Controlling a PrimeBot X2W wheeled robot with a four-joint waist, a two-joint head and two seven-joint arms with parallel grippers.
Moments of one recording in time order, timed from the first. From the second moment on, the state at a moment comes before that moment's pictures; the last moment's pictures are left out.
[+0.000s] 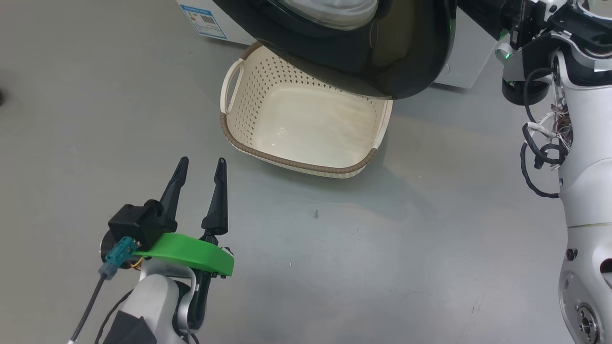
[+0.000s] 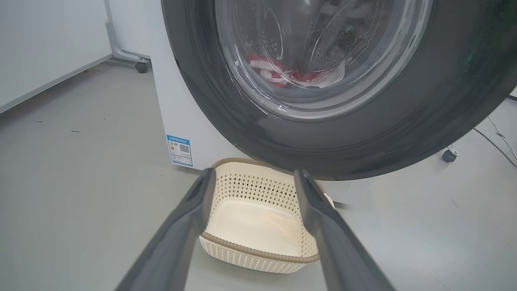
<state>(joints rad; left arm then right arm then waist) -0.29 0.03 -0.33 0.25 -0.52 -0.02 -0.25 -1.00 -0.10 0.04 0.56 1.40 -0.12 0.78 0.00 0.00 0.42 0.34</state>
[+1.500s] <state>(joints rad) -0.27 0.03 -0.35 0.29 -0.50 -0.02 -0.25 -0.83 -0.07 0.16 0.66 1.63 -0.13 0.94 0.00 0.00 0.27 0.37</state>
